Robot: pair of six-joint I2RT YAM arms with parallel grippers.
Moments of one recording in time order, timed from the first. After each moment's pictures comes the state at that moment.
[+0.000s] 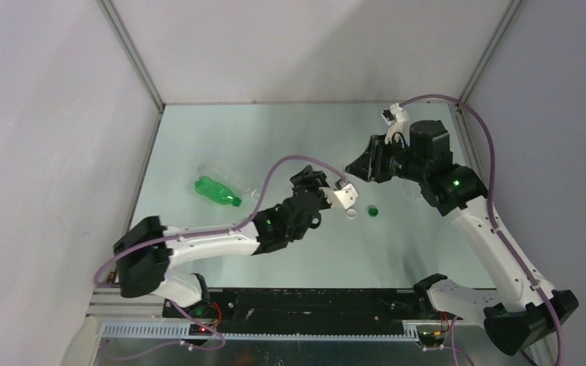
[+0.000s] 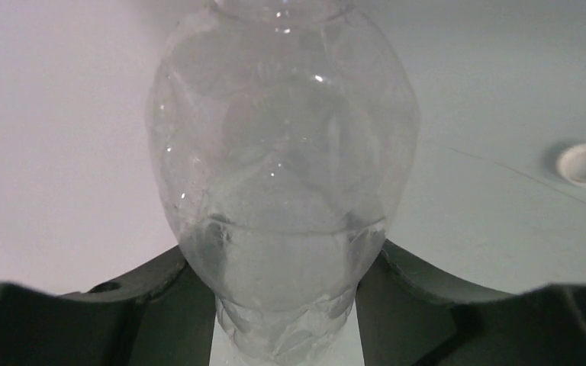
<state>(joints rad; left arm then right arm) -1.13 1.41 0.92 0.22 -0.57 0.63 0.44 1.08 1.22 -0.58 -0.43 0.31</state>
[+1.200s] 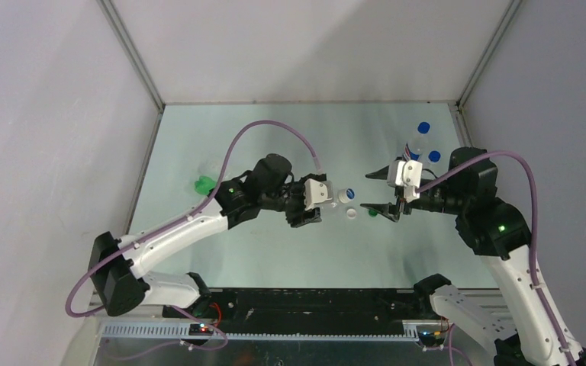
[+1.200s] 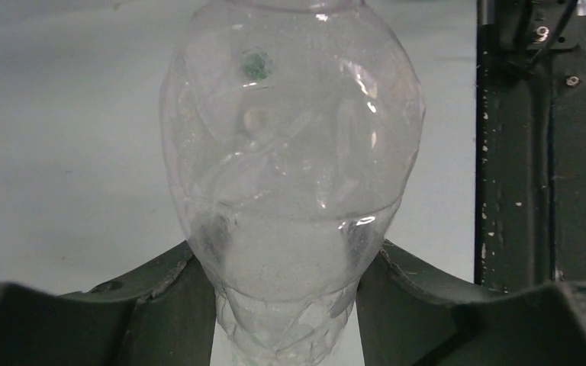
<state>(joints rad) -0.89 1.28 1.08 -0.39 0.41 0.47 0.41 0.83 1.22 -0.74 -0.81 -0.62</state>
